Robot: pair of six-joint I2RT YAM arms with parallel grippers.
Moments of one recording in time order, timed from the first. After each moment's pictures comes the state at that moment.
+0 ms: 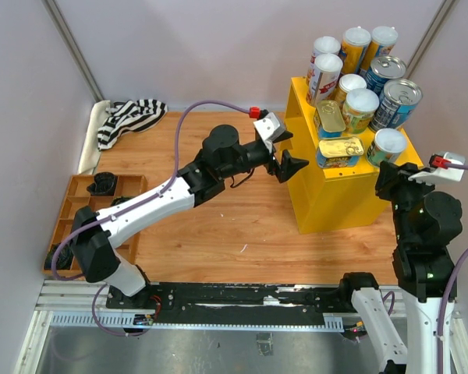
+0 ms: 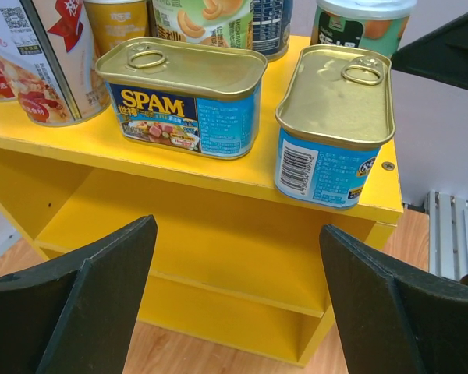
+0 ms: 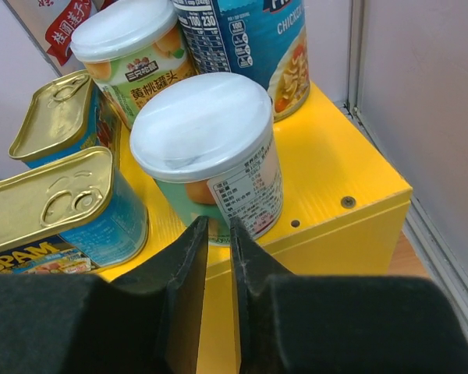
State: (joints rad) left arm -0.91 1.52 1.36 0.25 0.25 -0.01; right arm 0.03 0.52 1.06 -0.53 0.17 0.25
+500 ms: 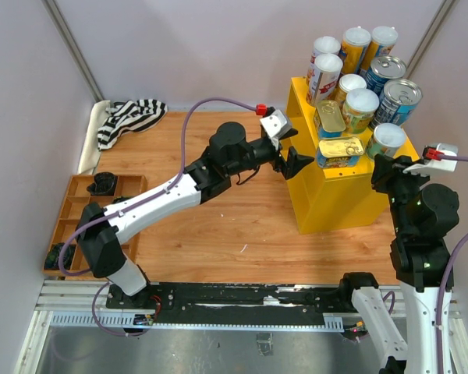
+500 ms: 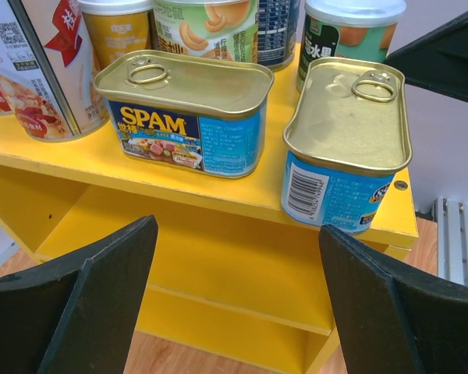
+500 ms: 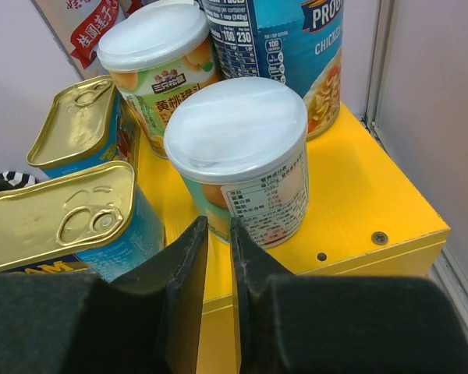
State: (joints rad) left arm -0.91 1.58 1.42 0.25 0.23 0.00; right arm 0.03 0.57 1.05 -0.45 0.09 0.21
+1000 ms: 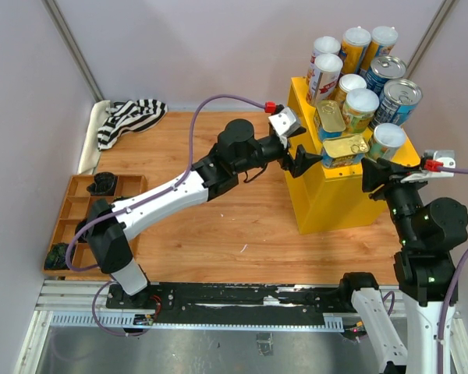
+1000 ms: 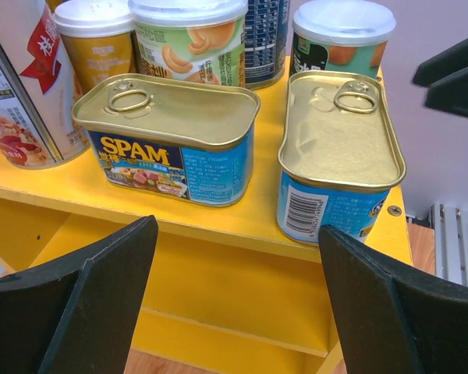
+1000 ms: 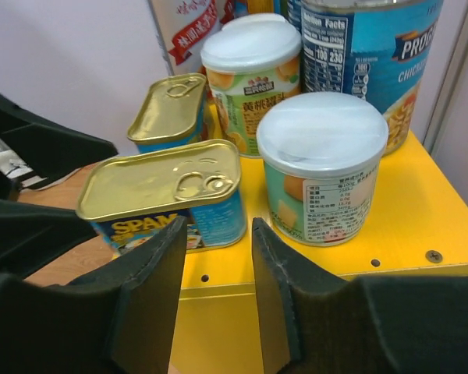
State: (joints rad) left arm -0.94 1.64 1.50 0.24 0.23 0.01; right arm 0.03 0.52 1.06 -0.45 -0.09 0.19
